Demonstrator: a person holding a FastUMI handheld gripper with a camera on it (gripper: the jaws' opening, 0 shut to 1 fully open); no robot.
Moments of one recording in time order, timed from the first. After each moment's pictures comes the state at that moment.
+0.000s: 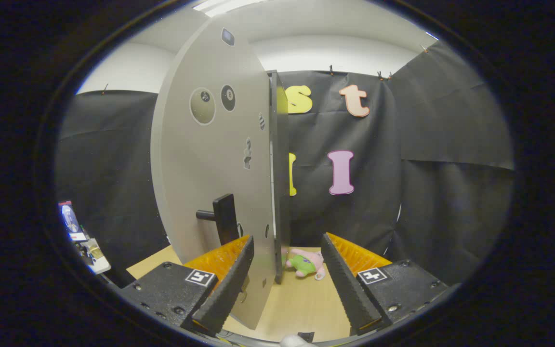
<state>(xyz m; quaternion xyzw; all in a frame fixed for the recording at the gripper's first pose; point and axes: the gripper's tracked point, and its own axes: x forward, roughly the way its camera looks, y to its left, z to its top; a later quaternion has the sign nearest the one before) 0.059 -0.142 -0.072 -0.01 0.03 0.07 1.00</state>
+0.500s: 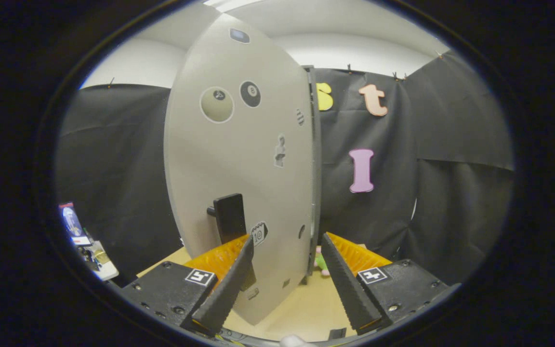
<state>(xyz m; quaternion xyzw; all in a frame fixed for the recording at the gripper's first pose) 0.074 -0.003 -0.074 -0.02 0.03 0.09 1.00</state>
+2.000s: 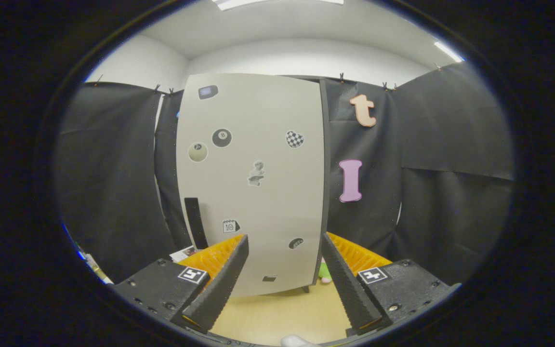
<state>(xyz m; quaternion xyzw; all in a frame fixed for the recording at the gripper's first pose) 0.082 0.040 -0.027 -0.01 0.02 0.00 1.00</state>
